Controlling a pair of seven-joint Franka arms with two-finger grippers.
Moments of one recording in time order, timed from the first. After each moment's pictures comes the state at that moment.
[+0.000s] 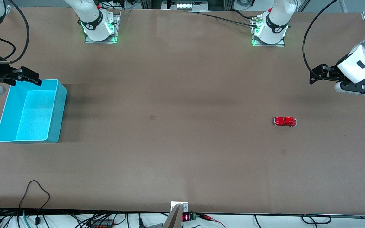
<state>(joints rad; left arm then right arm) -0.01 0.00 -0.03 -1.71 0.00 1.62 0.09 -0.02 0.03 -0.02 -1.68 0.02 1.64 -0.05</state>
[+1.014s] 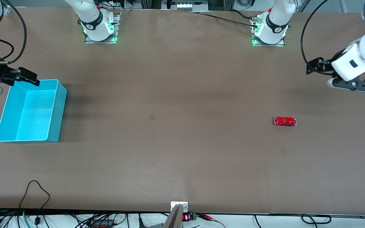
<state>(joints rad) -0.02 0.00 -0.03 -1.71 0.00 1.42 0.09 -0.03 0.04 -0.02 -1.68 0.02 1.64 -0.04</state>
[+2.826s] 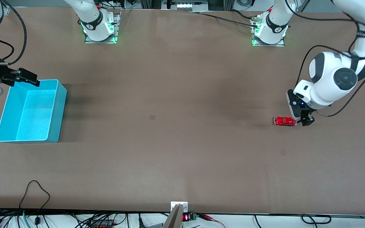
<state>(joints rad) 0.05 0.26 -0.03 -2.18 0.10 2.44 1.41 -0.03 0.04 -0.02 -1.68 0.02 1.64 -0.04</state>
